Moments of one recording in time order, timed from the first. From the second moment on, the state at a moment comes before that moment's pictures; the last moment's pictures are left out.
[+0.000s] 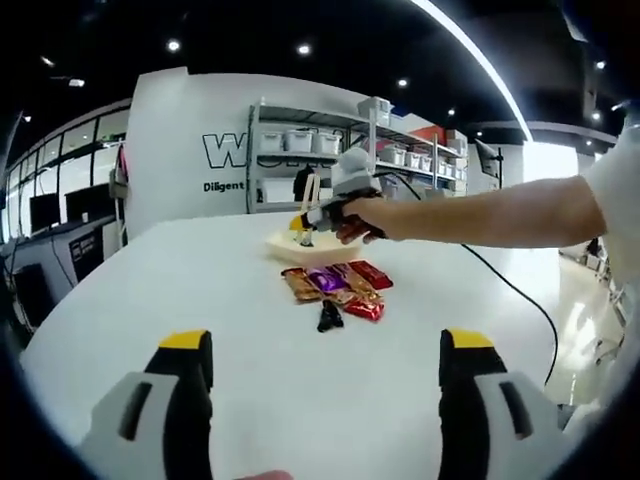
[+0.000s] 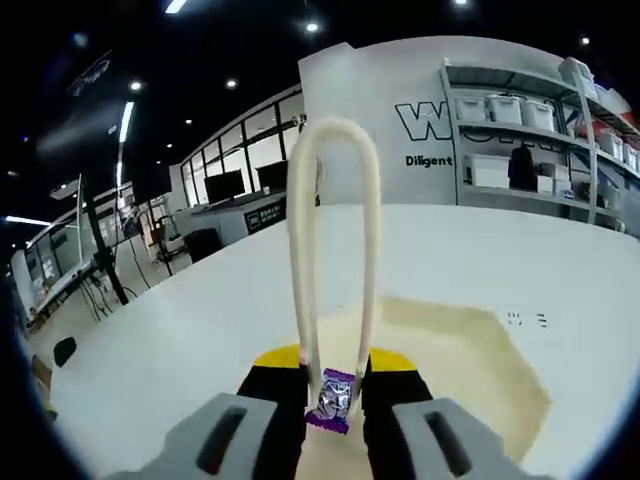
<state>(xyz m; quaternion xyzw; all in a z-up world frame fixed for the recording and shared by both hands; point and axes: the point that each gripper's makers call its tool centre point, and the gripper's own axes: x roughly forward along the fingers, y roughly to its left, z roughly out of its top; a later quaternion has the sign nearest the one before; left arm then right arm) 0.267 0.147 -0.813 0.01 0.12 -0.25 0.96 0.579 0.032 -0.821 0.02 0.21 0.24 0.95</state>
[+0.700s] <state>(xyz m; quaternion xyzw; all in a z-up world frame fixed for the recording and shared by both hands) 0.271 0.136 -0.816 0.01 0.13 -0.26 0.96 0.569 0.014 -0.807 0.03 0.19 0.25 0.95</state>
